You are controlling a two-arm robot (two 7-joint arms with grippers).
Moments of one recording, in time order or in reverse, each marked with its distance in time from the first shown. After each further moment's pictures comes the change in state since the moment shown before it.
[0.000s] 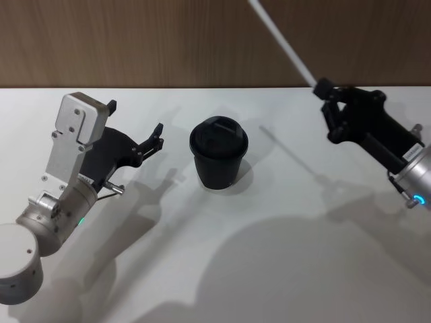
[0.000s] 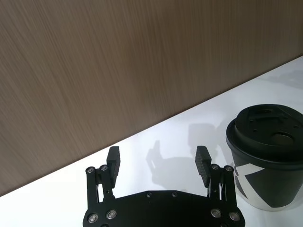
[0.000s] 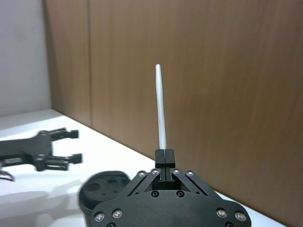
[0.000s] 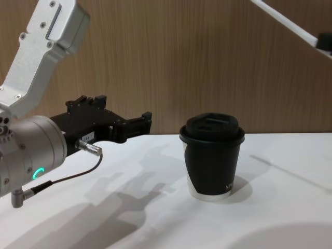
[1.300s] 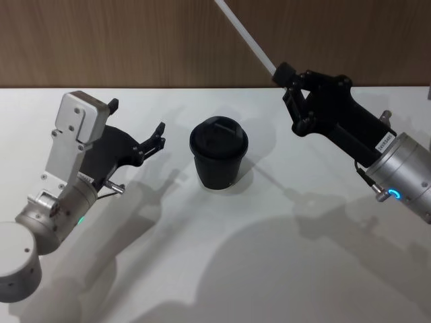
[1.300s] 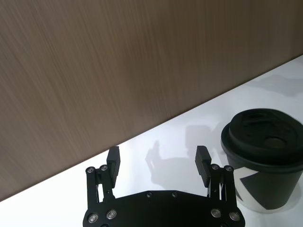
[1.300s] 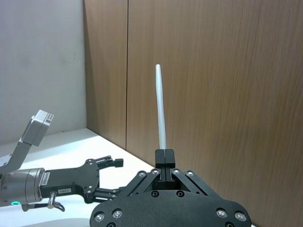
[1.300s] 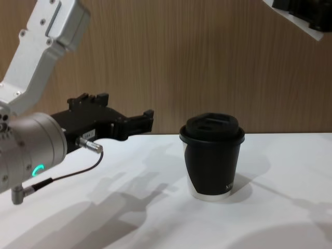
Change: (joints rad) left arm -0.003 0.005 -0.002 -0.007 -0.003 -0.004 -0.021; right arm 0.018 -0.020 -0.080 -0.112 0.040 0.050 -0.007
